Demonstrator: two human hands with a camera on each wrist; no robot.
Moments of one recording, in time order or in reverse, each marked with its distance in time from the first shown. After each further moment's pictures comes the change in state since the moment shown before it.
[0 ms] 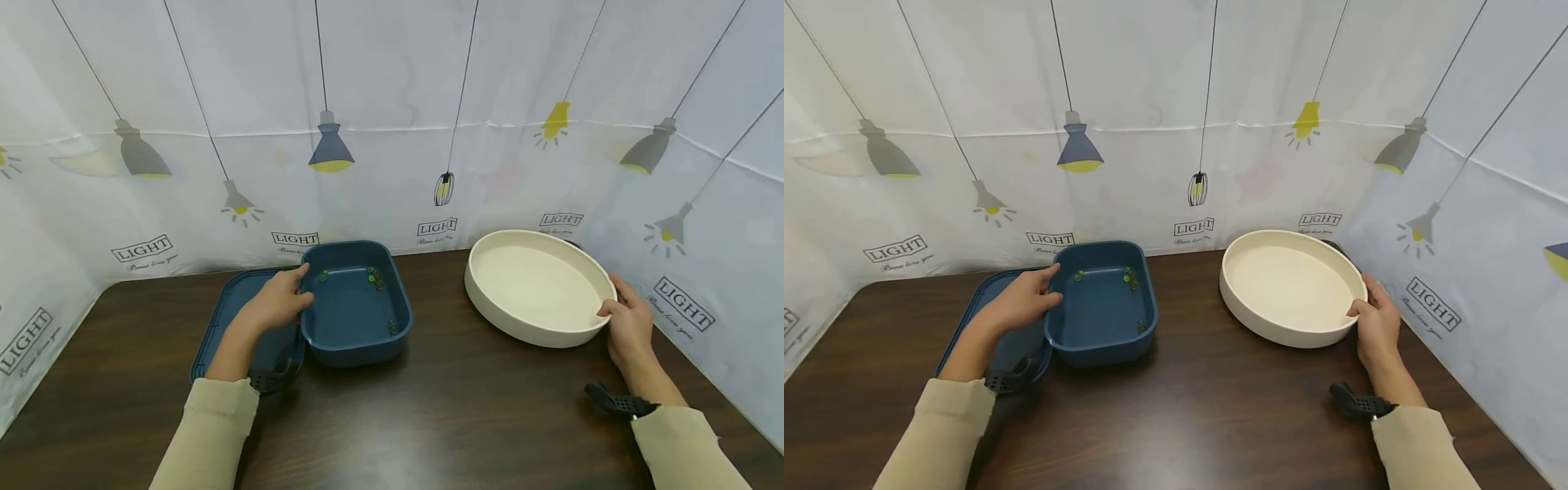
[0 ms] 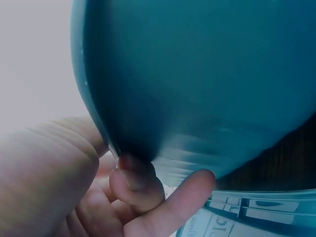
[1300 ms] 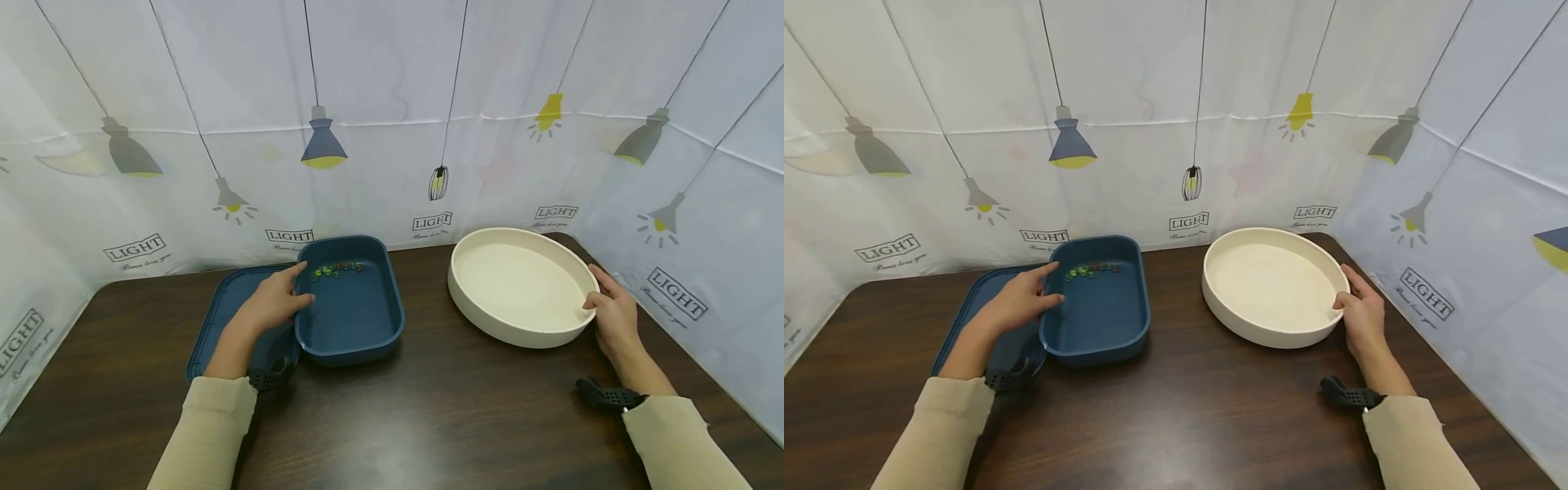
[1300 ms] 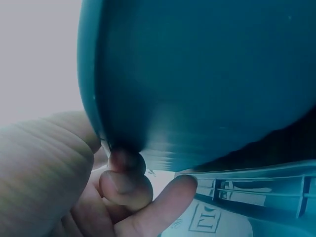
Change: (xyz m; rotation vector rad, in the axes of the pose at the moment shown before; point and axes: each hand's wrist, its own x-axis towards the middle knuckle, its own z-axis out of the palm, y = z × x) left_hand 0.006 -0.010 0.007 0.038 0.028 -0.027; right_hand -0.008 -0.006 0.014 -0.038 -0.030 0.019
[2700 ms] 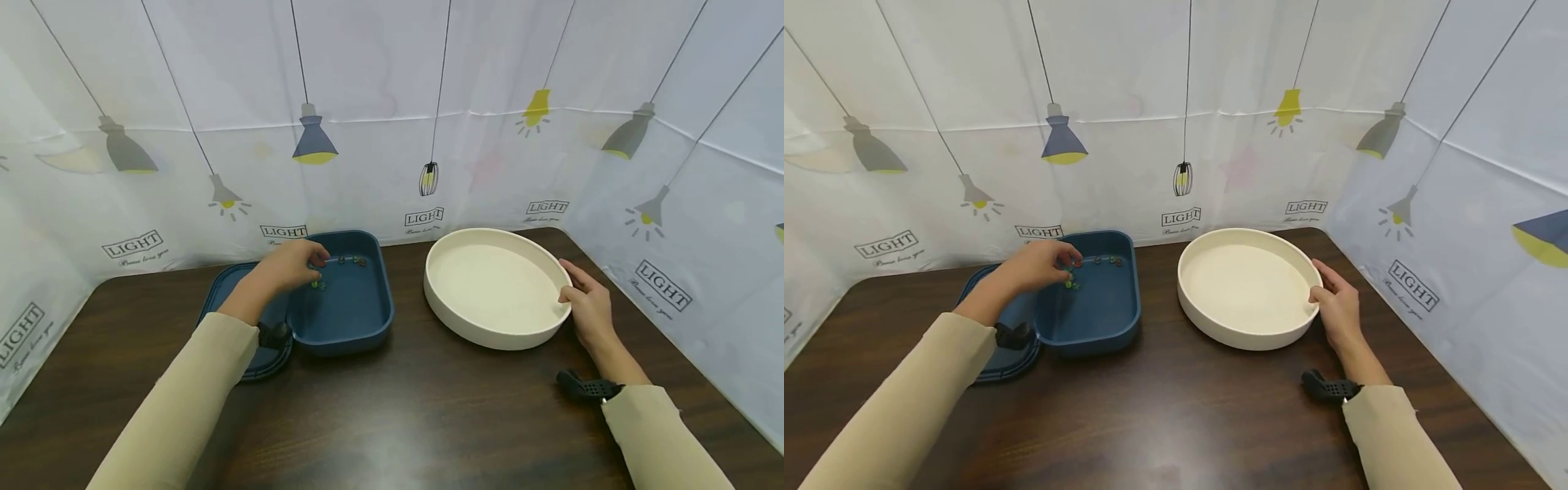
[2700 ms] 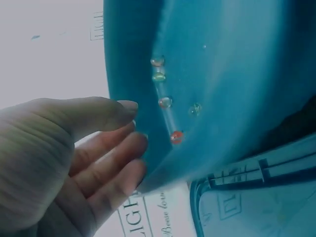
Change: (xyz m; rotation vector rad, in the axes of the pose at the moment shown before) left_hand 0.030 0.051 -0.013 0.335 -0.043 0.178; right_hand -0.008 0.003 0.010 -0.174 -0.060 -0.140
